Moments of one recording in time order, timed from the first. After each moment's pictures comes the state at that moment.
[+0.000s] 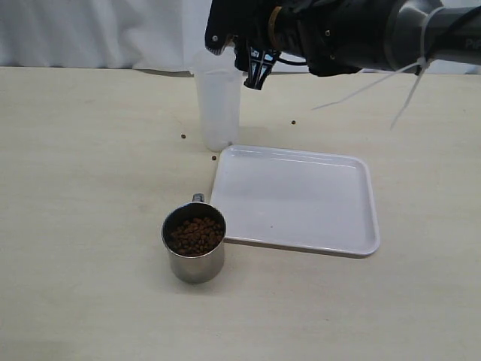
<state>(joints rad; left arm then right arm) -0.11 0.00 0.00 0.04 0.15 0.00 0.66 1.99 -1.49 -1.73 0.20 0.61</state>
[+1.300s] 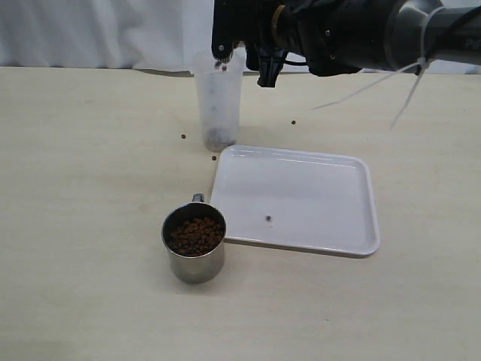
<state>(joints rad) -0.11 0.00 0.00 0.04 0.15 0.00 0.66 1.99 -1.49 -1.73 0.26 0.45</state>
